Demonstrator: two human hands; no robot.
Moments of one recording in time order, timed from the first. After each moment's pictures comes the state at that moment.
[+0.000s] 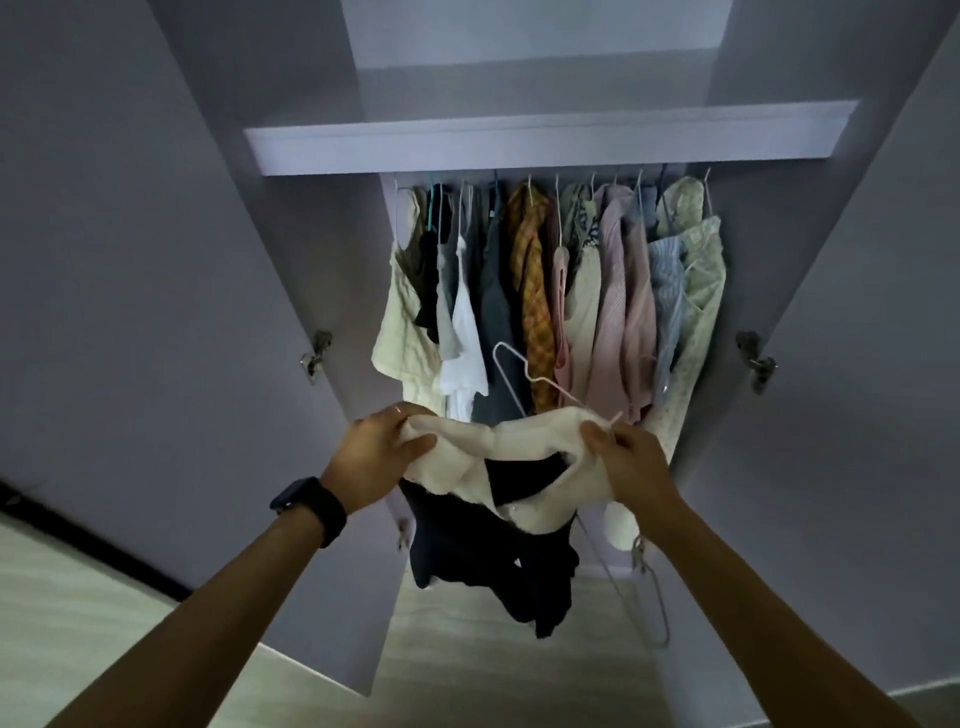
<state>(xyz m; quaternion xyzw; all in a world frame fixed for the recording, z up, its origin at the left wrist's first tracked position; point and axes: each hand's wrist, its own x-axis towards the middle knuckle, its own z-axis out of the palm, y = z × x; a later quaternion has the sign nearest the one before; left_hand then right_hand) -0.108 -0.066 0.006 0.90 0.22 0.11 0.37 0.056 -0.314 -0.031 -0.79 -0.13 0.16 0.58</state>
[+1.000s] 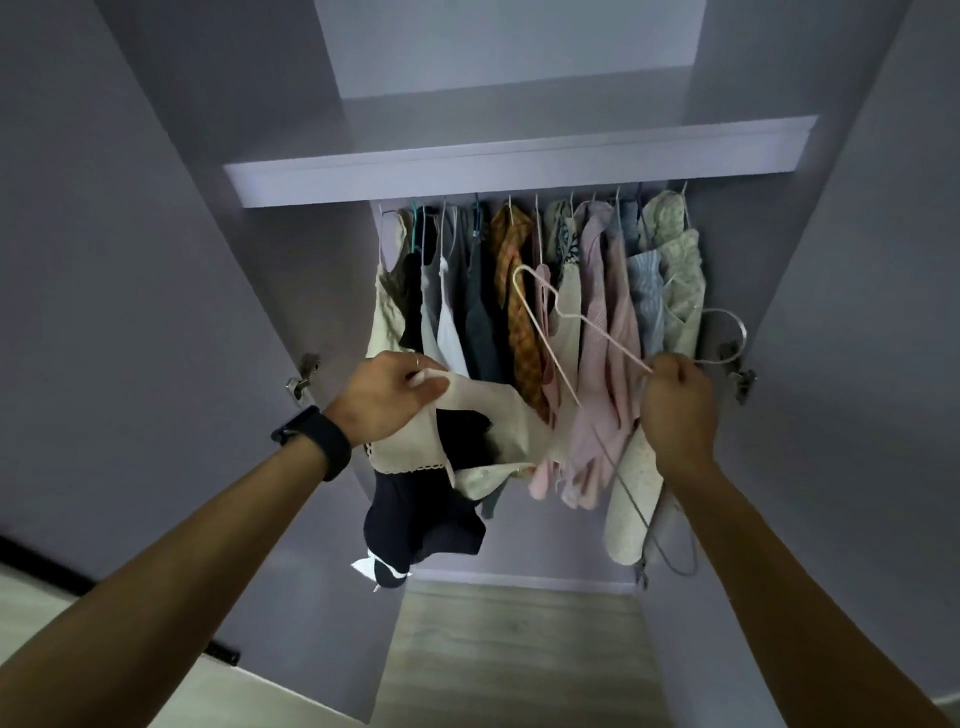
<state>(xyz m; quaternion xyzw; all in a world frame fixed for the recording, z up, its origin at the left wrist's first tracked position) -0.043 -0.078 0.084 0.93 0.19 0.11 0.29 0.118 -0.326 0.031 -0.79 -0.02 -0.03 0.61</state>
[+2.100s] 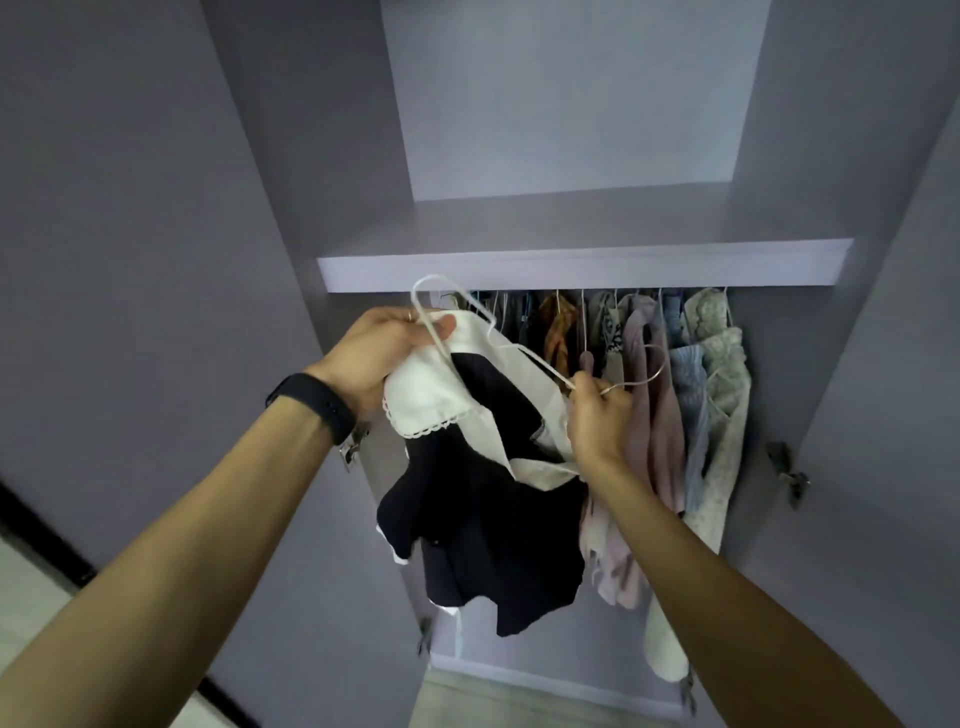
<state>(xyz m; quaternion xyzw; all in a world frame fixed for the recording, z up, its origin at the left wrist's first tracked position) -0.051 -0.061 0.209 0.72 0.20 0.21 0.64 0.117 -0.198 0.072 -0.62 -0.15 0.01 0.77</state>
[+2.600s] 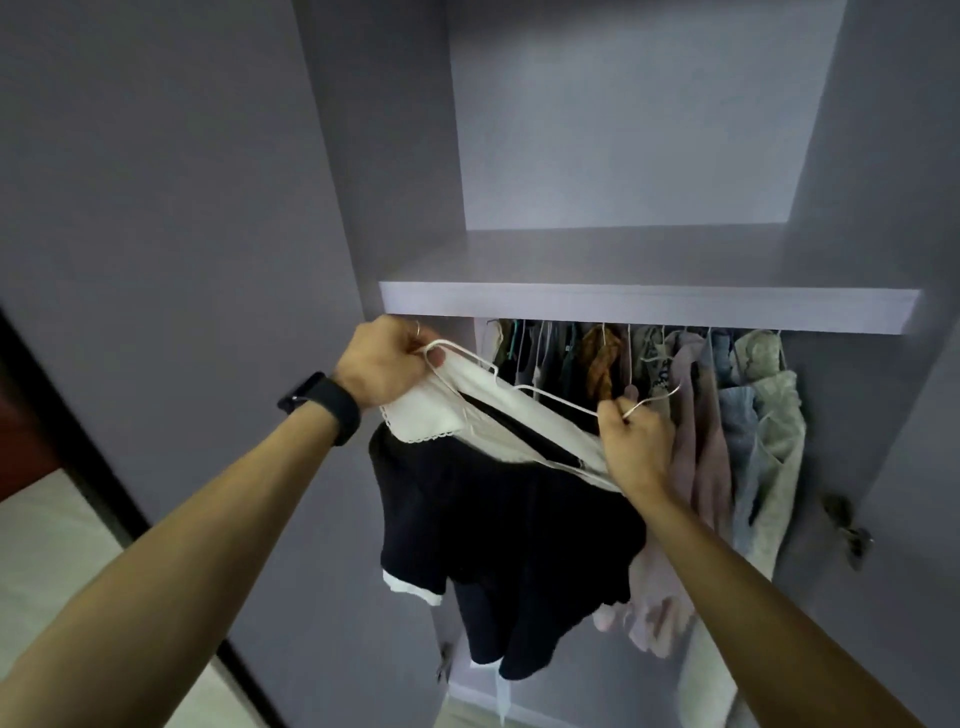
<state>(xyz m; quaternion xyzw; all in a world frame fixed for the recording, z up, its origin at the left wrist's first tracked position) -0.091 -0.019 0.230 0.90 0.28 0.24 0.23 0.121 -0.195 0.083 -0.75 -0.27 -0.13 0.60</state>
